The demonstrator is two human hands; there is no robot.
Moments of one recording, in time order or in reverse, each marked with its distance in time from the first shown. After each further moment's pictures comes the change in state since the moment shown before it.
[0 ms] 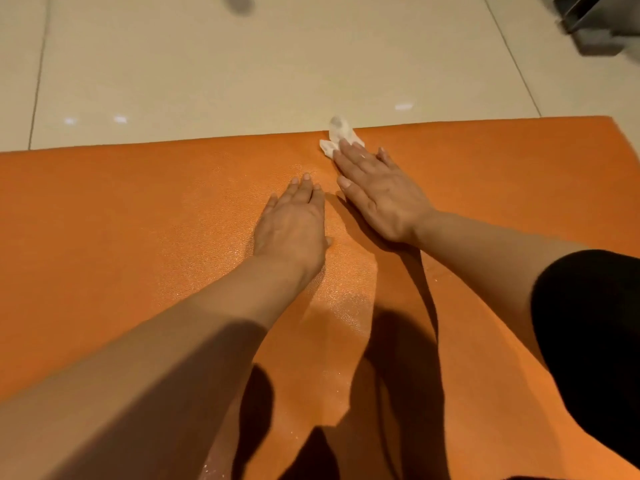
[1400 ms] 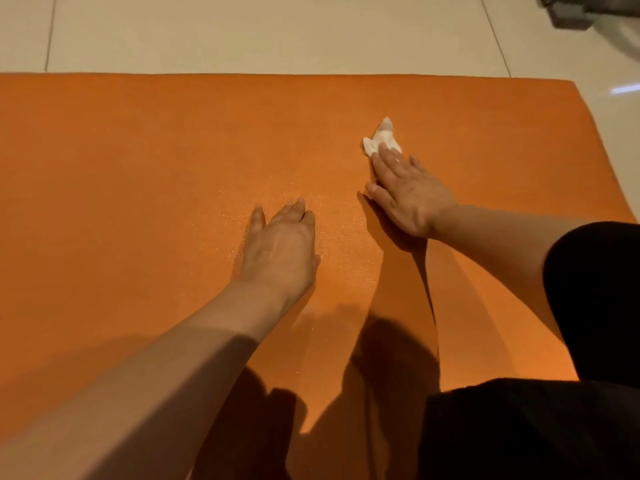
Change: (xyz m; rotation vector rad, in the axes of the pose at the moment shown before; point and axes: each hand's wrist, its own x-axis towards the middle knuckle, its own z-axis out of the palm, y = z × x) left_hand -0.130 0.035 0.037 0.013 -0.017 -0.023; right_hand -0.116 0.002 -0.006 -0.168 -0.256 0.191
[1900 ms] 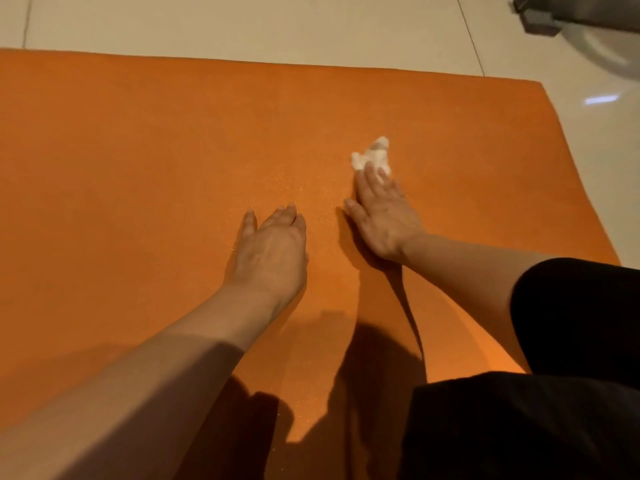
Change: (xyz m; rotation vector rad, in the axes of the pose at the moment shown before) left_hand -0.026 0.020 0.015 -0.038 0.015 0.004; right_hand -0.047 -0.028 0.025 0.105 0.018 0.066
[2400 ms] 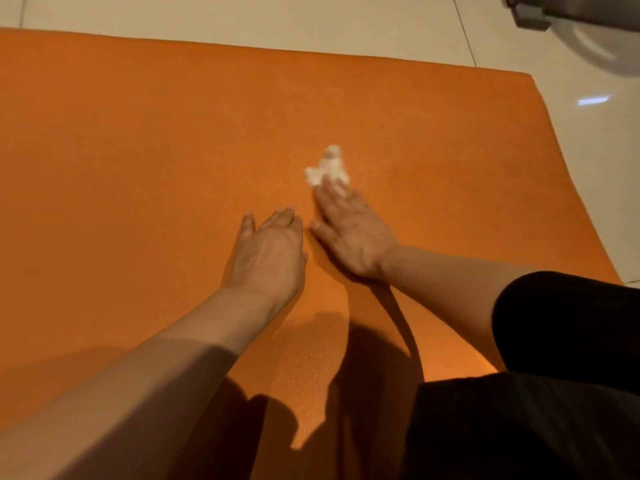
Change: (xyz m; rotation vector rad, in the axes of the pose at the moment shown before) left_hand -0.031 0.010 0.010 -0.066 0.023 0.003; right_hand -0.037 -0.034 0.015 0.062 -0.040 -0.161
